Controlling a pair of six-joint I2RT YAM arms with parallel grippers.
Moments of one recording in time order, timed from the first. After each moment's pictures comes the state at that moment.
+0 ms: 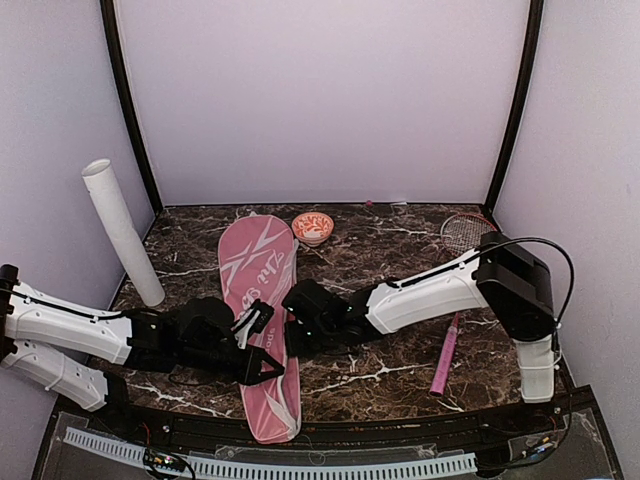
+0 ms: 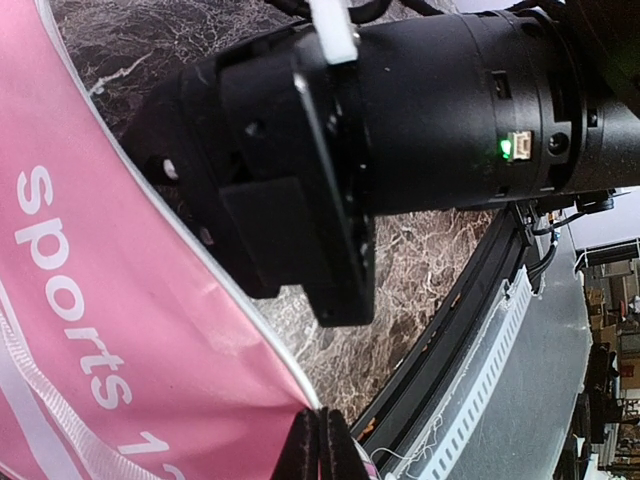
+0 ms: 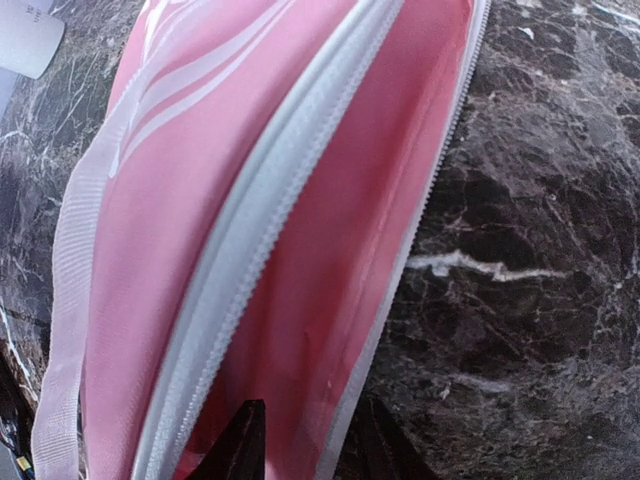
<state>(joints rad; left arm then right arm) -1.12 1.21 0.49 0.02 0.15 -0.77 1.18 2.08 1.33 -0.17 0.10 0.83</state>
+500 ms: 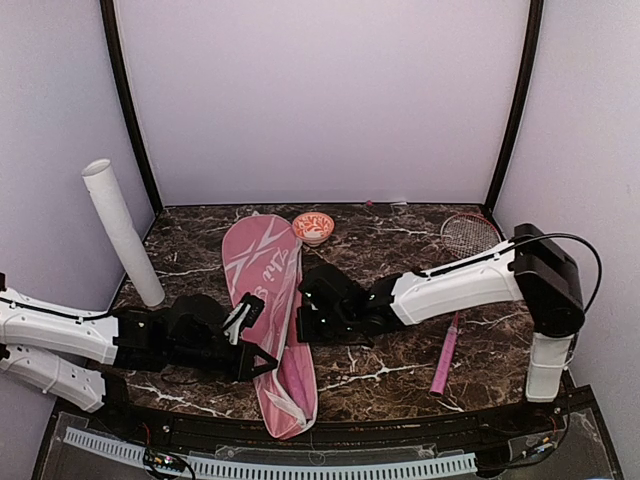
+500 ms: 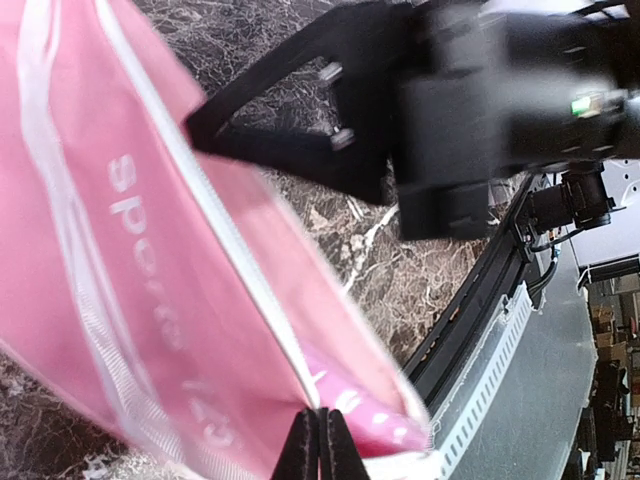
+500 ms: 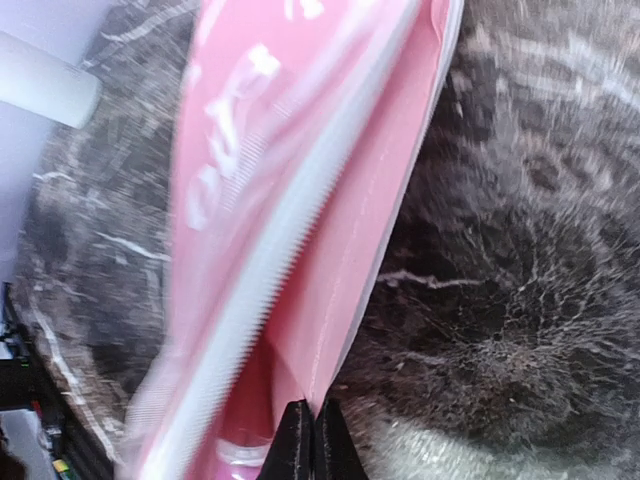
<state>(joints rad) -1.12 1.13 0.49 -0.04 0.07 -0.77 1.15 1.96 1.25 -0.15 0.13 0.85</state>
